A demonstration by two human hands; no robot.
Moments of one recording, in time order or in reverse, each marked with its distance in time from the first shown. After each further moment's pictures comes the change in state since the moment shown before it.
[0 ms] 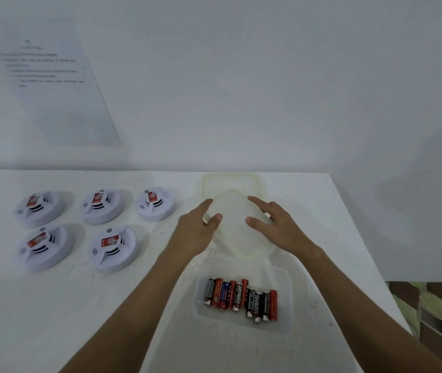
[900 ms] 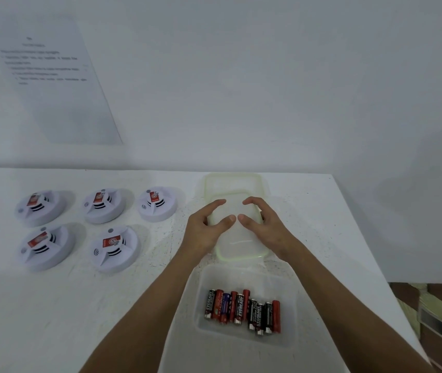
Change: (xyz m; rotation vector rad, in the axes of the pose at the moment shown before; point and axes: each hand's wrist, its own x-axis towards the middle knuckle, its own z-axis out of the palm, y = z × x) left_hand 0.015 -0.012 0.029 -0.644 0.104 0.019; right_hand 0.008 -0.009 0.026 0.395 -0.029 0.027
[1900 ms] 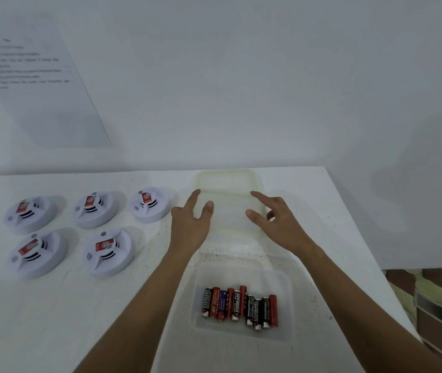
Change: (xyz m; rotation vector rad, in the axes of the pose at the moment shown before) left_hand -0.003 0.020 -0.007 0.376 0.102 -0.060; right_hand -0.015 0.001 -0.028 -0.378 0.121 -0.012
